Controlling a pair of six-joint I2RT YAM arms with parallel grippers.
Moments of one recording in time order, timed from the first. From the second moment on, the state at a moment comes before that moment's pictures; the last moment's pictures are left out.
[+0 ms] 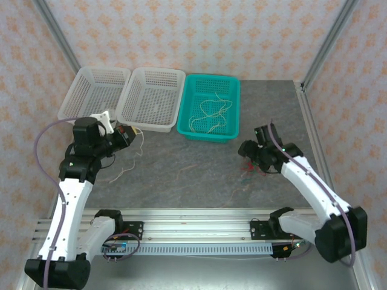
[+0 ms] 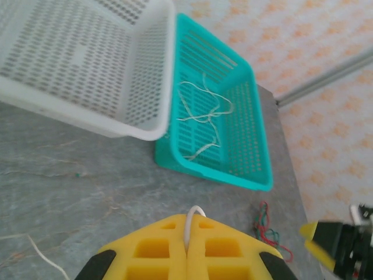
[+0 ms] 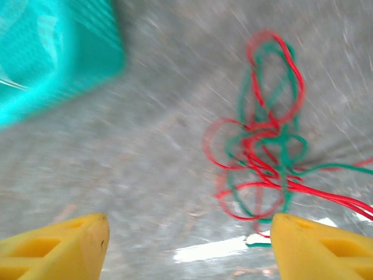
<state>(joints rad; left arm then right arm) -0.01 0.85 0.99 -0.65 0.43 -0.56 0.34 1.07 0.88 -0.80 -0.02 0.81</state>
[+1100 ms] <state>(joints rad) -0.34 2.01 2.62 -0.51 0.40 -0.68 0.34 0.96 0.95 -0.83 -0.01 0.87</state>
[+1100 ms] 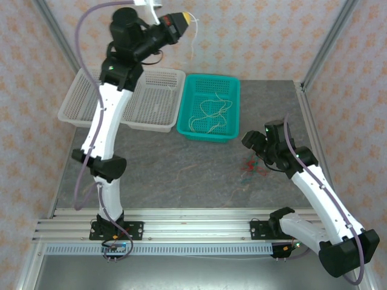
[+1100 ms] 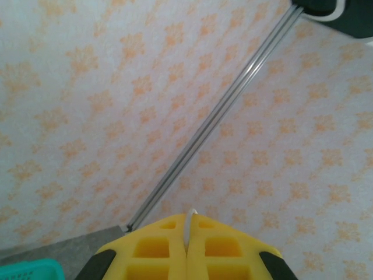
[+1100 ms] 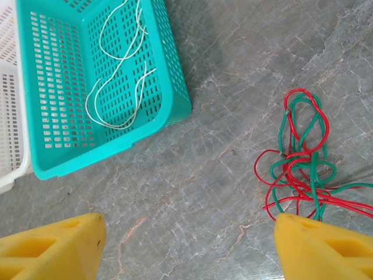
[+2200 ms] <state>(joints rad) -0.51 2.23 2.41 -0.91 0.01 -0.35 0.33 0.90 0.93 -0.84 0.00 0.87</state>
